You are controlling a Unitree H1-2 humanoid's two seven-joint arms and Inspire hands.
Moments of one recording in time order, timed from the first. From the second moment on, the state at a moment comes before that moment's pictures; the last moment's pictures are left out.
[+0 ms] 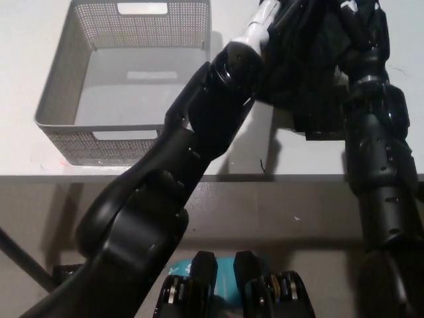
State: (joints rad) left_arm -1.35 -0.09 -0.22 1.11 0.14 0.16 0.09; right_arm -1.01 -0.02 -0.35 0.72 0.57 -0.03 -0.02
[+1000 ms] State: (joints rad) left_arm -1.27 0.19 -0.03 0.52 0.09 0.33 -0.01; right_arm -1.40 0.09 -0.19 0.94 0.43 -0.02 -0.09
